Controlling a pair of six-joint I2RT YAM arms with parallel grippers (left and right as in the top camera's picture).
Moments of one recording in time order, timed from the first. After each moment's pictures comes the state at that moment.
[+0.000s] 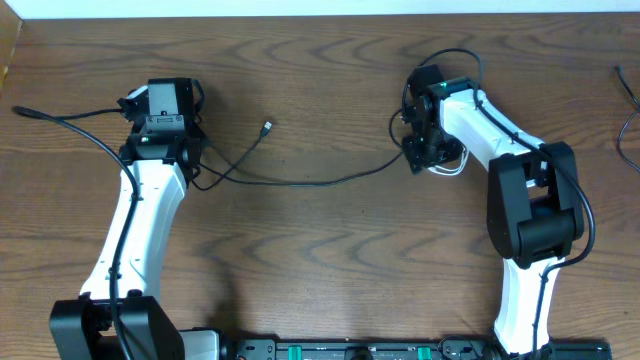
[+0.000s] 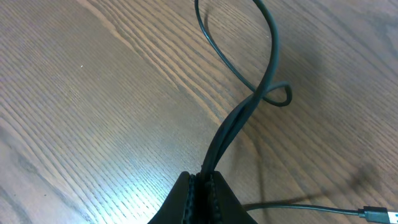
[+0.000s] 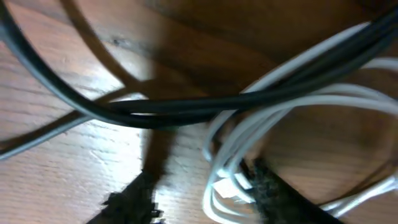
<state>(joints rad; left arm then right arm) 0.03 1.51 1.15 -0.66 -0.40 -0.59 0.28 2.17 1.58 -0.99 0.02 -0.02</state>
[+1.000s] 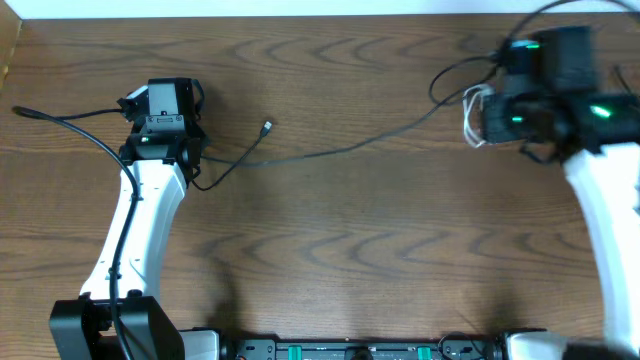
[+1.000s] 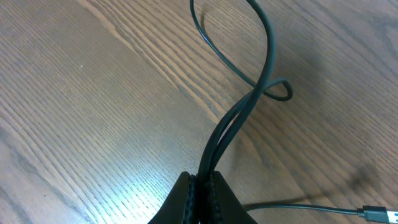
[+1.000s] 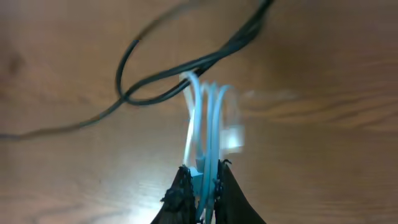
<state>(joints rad) 0.03 1.51 1.15 -0.66 -0.40 -0.59 0.06 1.45 1.58 -1.07 -0.10 0.01</state>
